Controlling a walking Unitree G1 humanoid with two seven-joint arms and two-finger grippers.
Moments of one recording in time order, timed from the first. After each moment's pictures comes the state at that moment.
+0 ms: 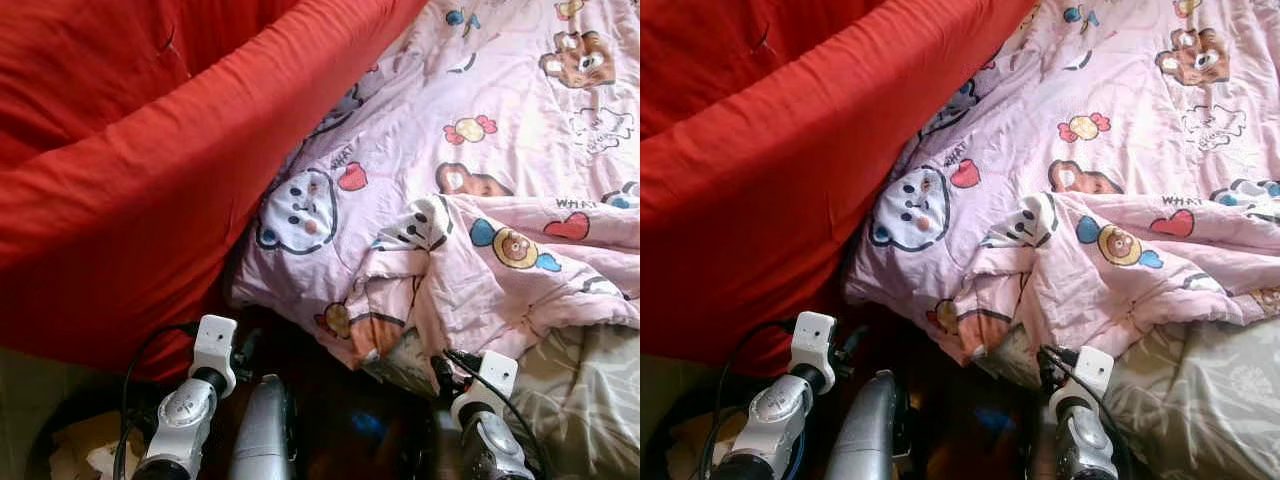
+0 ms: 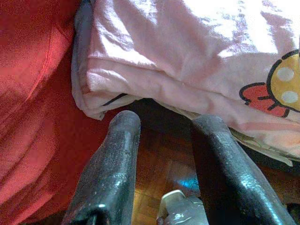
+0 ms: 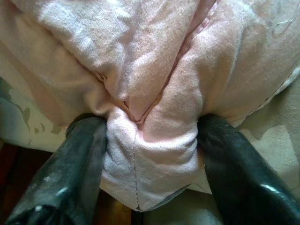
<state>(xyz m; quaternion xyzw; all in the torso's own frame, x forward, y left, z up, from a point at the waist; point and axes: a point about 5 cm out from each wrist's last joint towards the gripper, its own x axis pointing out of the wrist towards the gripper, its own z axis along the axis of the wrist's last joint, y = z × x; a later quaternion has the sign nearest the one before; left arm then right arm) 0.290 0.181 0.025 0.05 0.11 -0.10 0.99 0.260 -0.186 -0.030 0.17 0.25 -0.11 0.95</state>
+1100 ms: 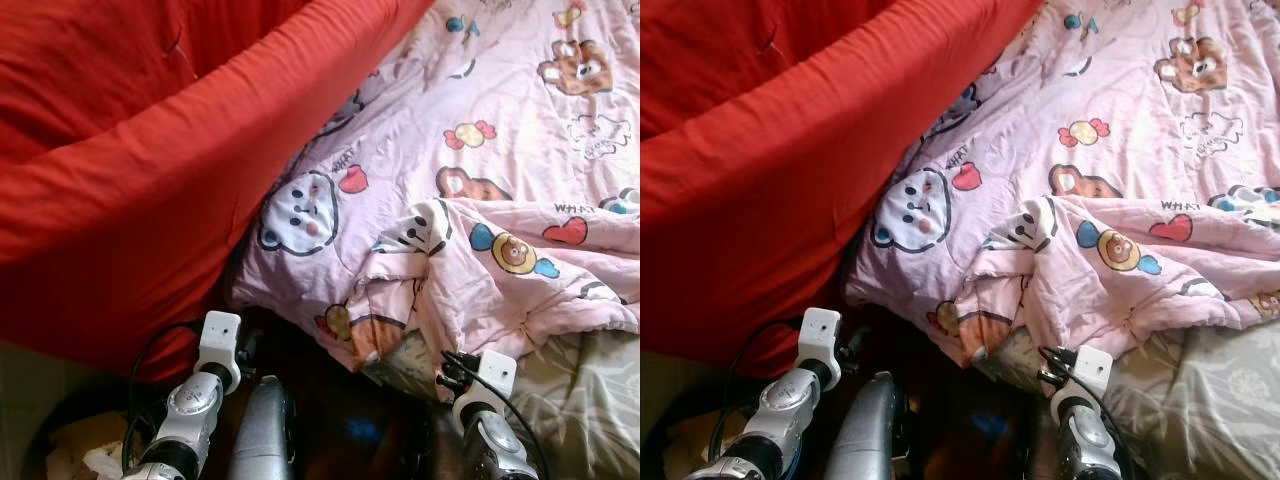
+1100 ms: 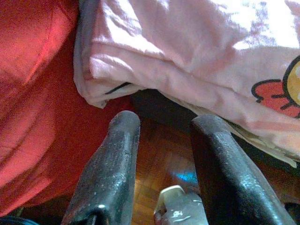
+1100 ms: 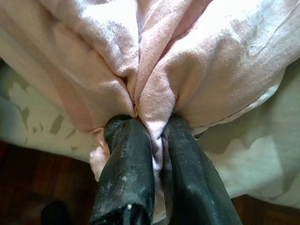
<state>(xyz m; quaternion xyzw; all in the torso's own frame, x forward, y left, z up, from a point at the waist) 0.302 0.175 0.018 0.03 0.15 -0.08 0.98 0.260 -0.197 -0.030 0.14 0.26 -0.12 0.95</state>
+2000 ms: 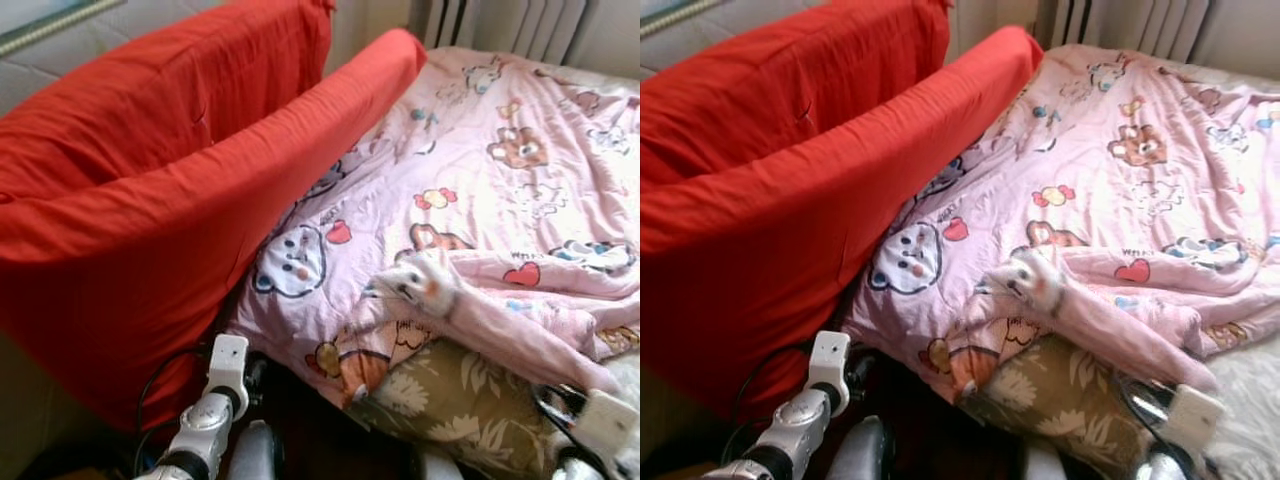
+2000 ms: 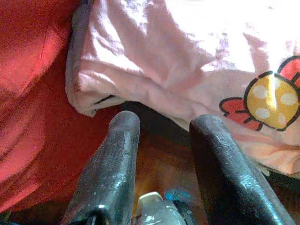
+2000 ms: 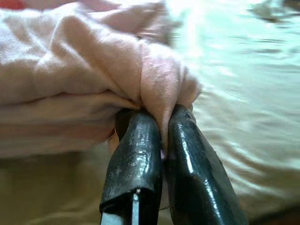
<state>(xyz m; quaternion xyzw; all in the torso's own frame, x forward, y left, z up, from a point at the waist) 0.284 0.166 -0.011 0.02 0.24 -0.05 0.97 0.177 -0.301 -0.012 -0.01 0.14 -0.40 0.91</state>
